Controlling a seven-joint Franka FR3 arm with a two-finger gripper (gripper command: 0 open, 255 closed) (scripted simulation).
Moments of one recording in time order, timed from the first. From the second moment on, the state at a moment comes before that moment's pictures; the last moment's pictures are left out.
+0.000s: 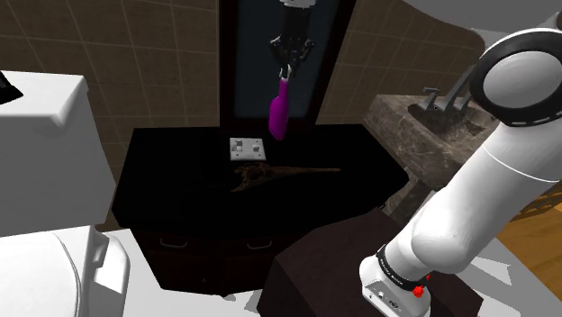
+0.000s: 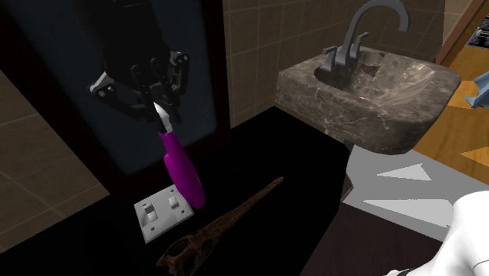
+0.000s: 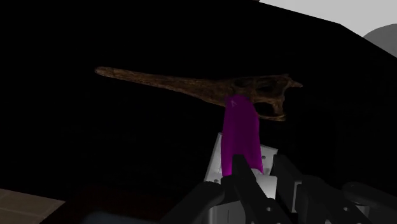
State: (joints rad) arm 0.11 0.06 0.04 -1.48 -0.02 1.44 0.35
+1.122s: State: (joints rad) arm 0.34 0.29 0.21 -1.19 -0.04 1.37 0.75
